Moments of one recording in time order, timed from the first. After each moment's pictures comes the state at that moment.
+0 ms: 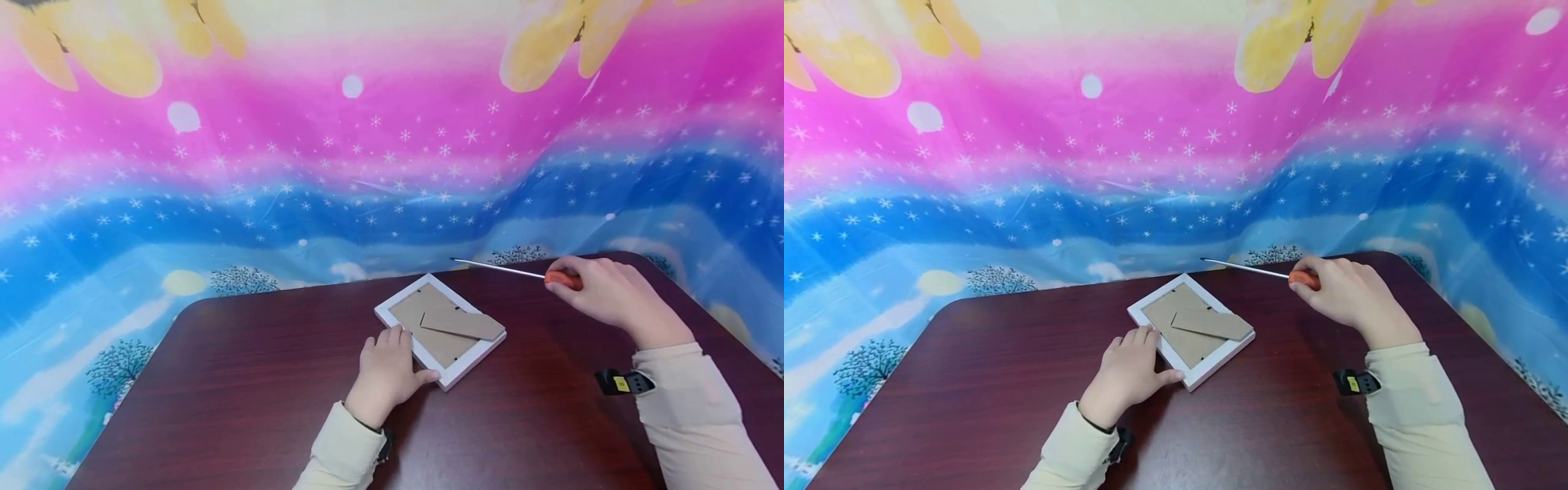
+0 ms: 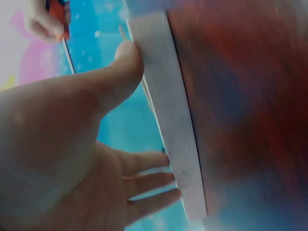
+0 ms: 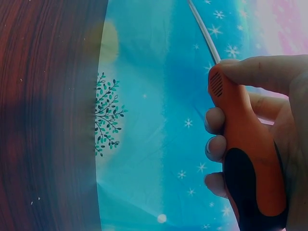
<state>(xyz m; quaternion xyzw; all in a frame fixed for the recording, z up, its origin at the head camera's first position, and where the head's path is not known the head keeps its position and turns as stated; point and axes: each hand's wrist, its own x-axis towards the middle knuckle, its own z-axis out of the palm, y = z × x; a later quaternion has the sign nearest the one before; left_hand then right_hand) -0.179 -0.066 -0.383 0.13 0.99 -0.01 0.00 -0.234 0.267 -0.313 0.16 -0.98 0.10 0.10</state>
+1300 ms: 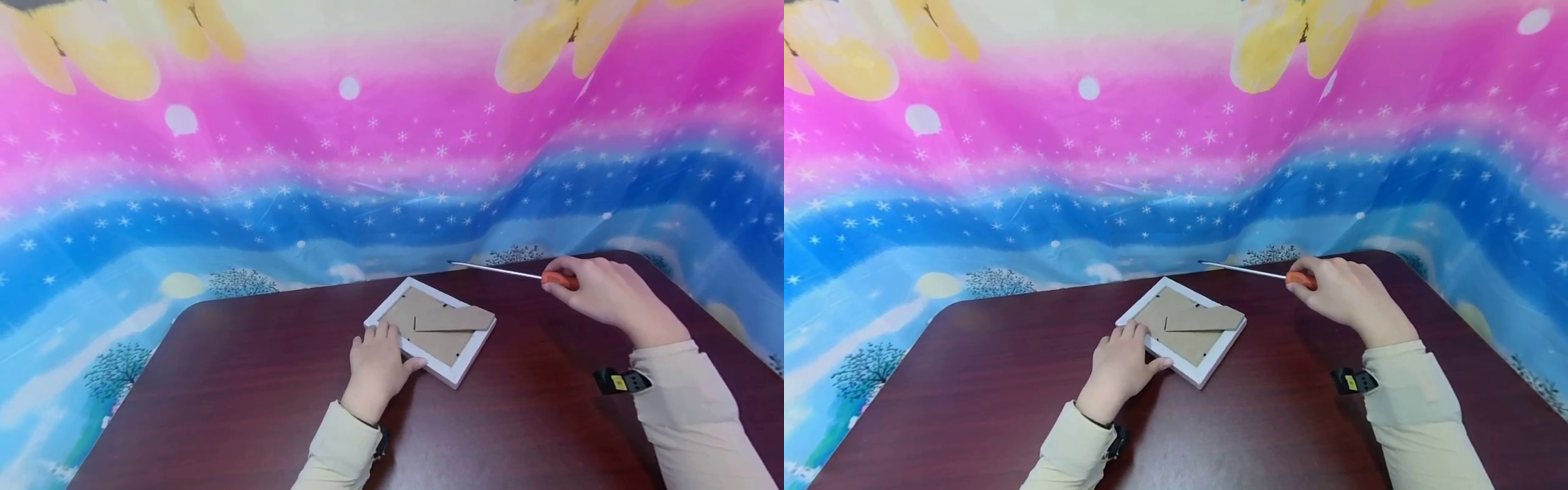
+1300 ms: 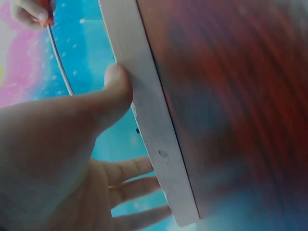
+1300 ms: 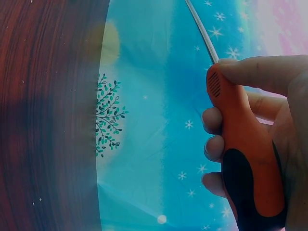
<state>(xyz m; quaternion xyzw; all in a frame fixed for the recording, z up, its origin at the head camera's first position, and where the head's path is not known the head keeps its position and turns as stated) -0.185 -0.075 -0.390 0.09 0.99 0.01 -0.05 -0.231 0.265 -0.315 0.16 -0.98 0.10 0.10</state>
